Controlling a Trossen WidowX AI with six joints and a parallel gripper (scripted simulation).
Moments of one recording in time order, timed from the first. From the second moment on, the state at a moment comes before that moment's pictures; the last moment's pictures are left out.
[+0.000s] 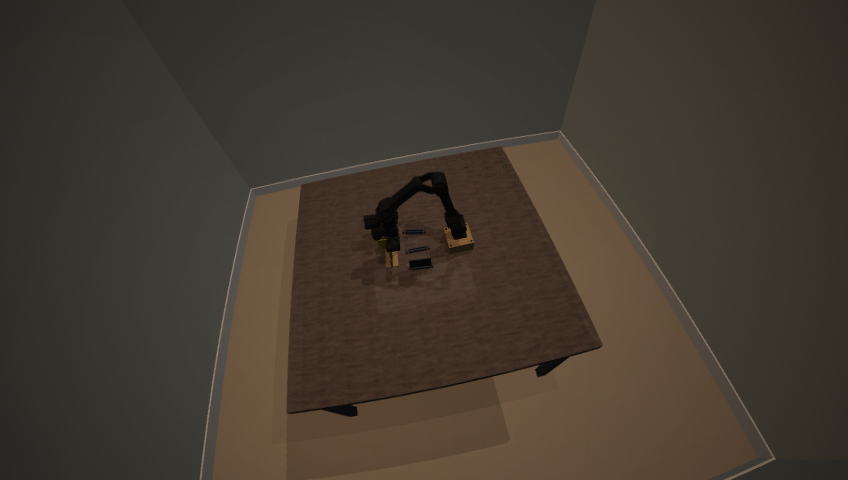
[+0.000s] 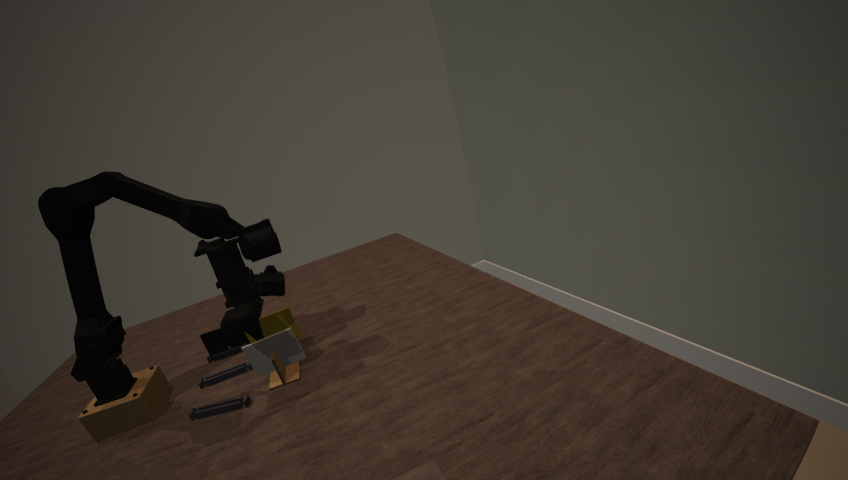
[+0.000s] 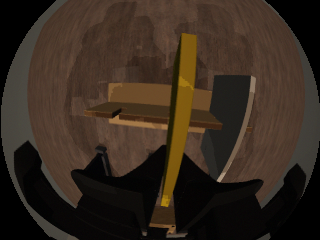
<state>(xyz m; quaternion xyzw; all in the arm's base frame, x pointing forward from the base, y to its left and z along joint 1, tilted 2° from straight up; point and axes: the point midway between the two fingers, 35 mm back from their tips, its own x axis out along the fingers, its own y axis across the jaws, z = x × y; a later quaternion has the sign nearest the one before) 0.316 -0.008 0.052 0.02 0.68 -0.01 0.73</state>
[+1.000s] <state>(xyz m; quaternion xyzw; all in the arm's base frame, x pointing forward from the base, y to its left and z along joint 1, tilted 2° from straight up) 0.314 -0.006 0.051 0.03 0.68 -0.01 0.73</state>
